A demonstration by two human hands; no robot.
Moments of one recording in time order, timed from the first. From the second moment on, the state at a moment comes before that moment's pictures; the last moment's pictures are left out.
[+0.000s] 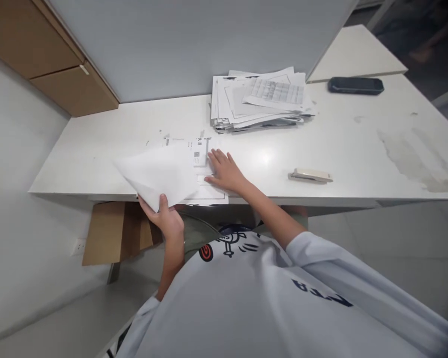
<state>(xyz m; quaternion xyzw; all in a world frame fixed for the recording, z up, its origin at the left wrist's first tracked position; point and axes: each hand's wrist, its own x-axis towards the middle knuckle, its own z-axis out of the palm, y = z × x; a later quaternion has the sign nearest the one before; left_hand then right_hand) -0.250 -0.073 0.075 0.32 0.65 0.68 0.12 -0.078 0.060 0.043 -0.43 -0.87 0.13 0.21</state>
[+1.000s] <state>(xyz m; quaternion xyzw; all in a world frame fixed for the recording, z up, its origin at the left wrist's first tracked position) -0.078 -0.092 0.058 0.13 0.44 0.64 0.61 0.064 -0.105 0.016 -0.48 -0.73 0.03 0.48</state>
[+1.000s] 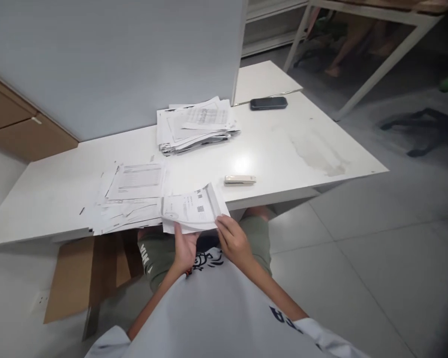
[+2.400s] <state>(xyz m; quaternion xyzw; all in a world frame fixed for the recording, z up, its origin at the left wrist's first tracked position) -0.073 -0.060 0.028 0.19 0.58 0.54 0.58 0.095 -0.070 0.009 -0.54 -0.26 0.53 0.60</state>
